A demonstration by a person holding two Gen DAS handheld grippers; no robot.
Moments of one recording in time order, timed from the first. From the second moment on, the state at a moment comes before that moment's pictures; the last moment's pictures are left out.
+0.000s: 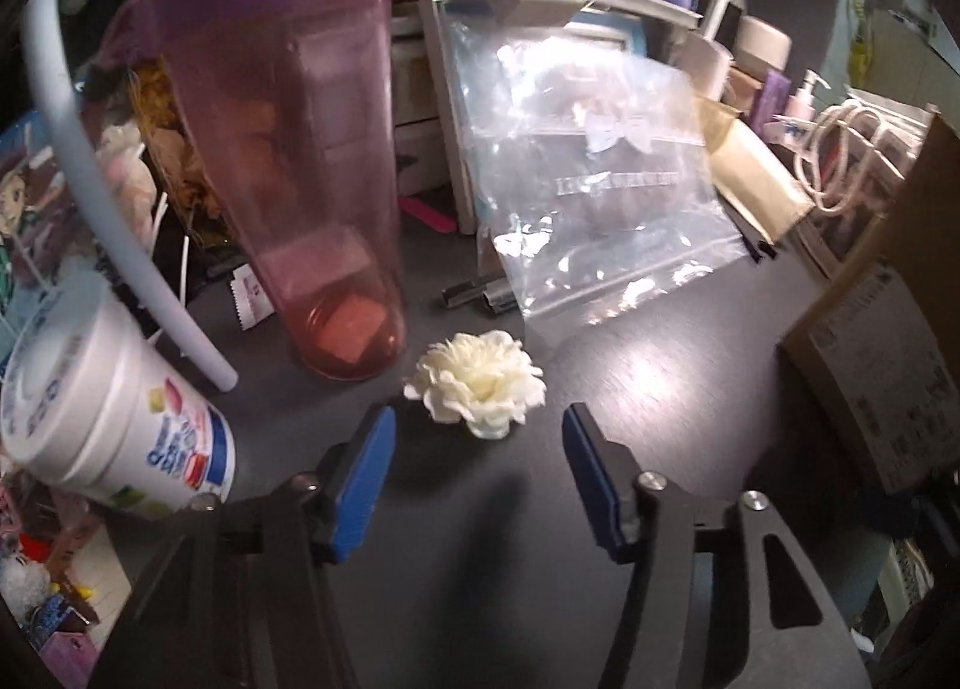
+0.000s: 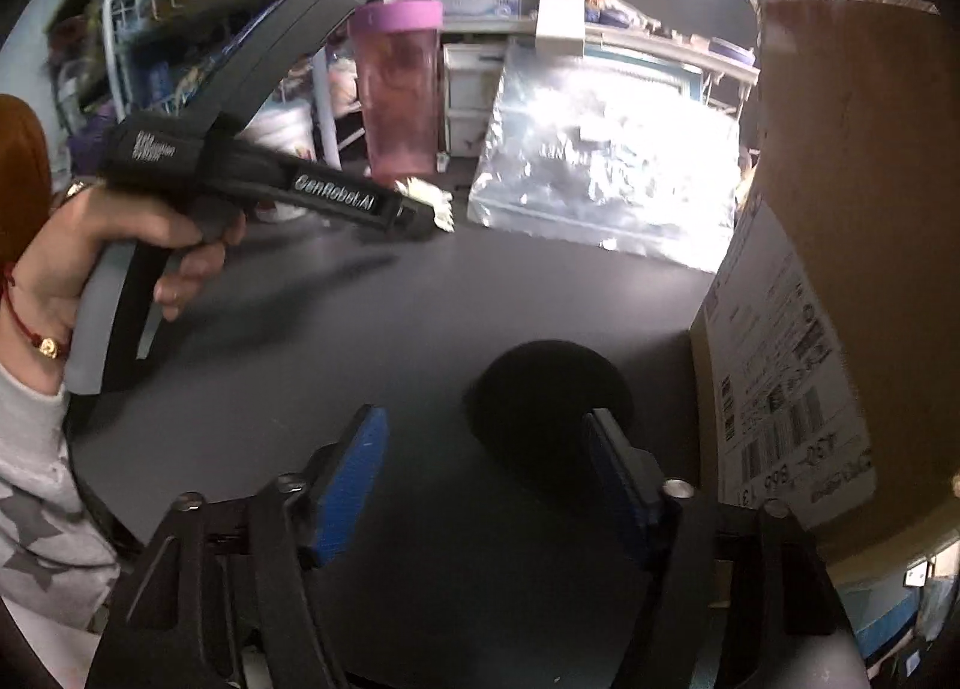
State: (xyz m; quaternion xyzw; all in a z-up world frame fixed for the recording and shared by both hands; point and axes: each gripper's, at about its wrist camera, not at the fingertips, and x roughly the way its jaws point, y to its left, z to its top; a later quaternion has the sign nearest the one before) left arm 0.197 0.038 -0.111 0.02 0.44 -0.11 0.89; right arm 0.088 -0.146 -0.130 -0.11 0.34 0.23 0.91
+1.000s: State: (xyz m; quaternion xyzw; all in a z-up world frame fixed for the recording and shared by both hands) left arm 0.147 0.042 -0.113 0.04 0.44 -0.14 0.89; right arm 0.136 -0.134 -0.140 -0.14 0.35 0.23 0.90
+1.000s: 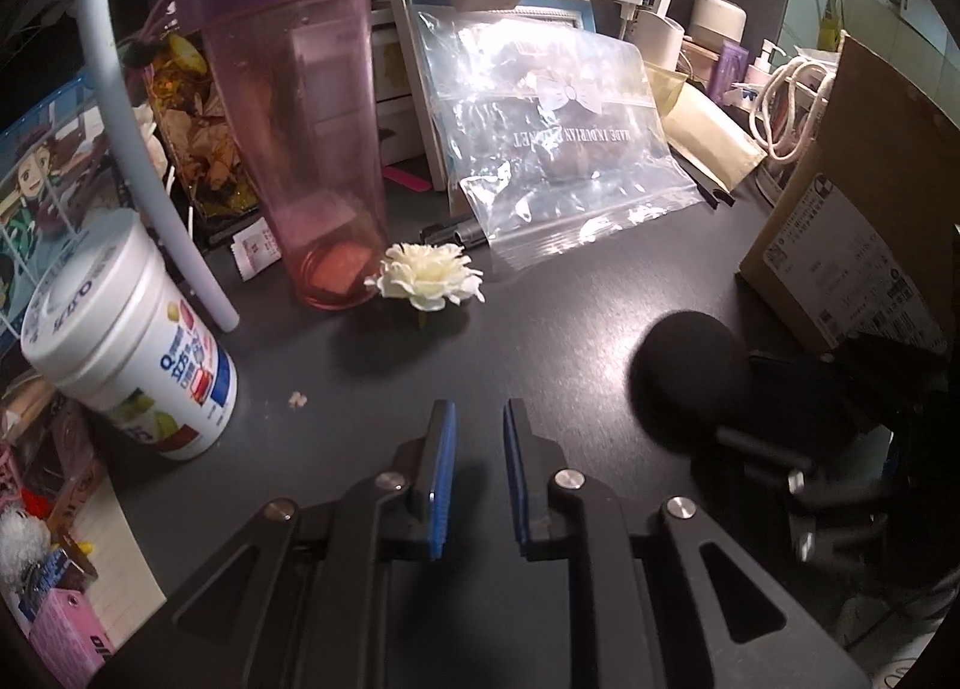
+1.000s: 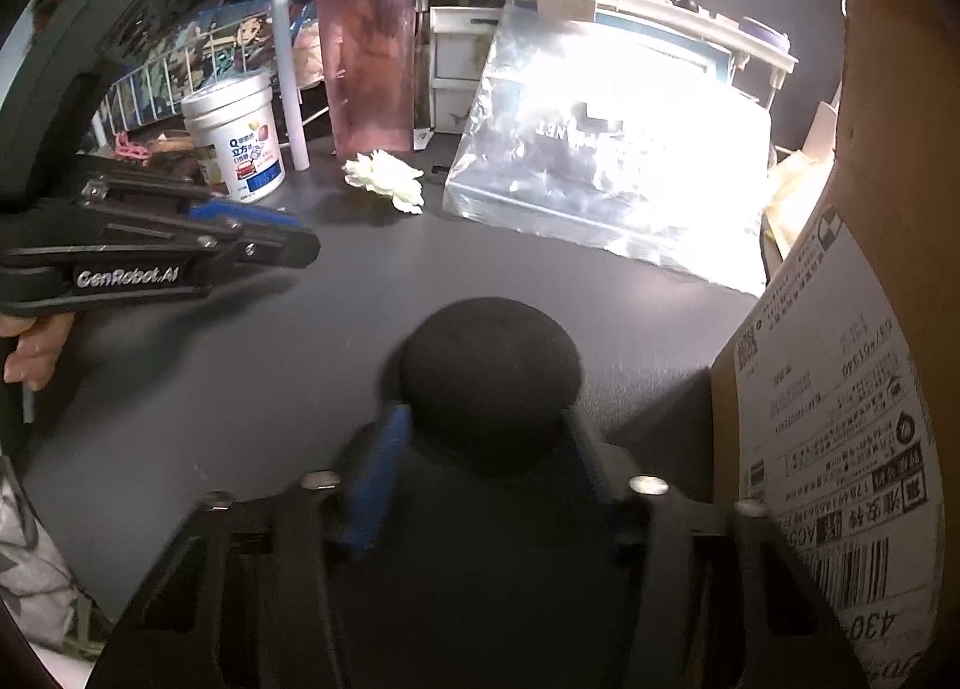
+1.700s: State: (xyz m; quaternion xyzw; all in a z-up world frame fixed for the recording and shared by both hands) left arm 0.212 0.040 -0.113 0.00 0.46 -0.09 0.88; right arm 0.167 -0.118 -0.143 -0.13 0.37 0.25 0.89
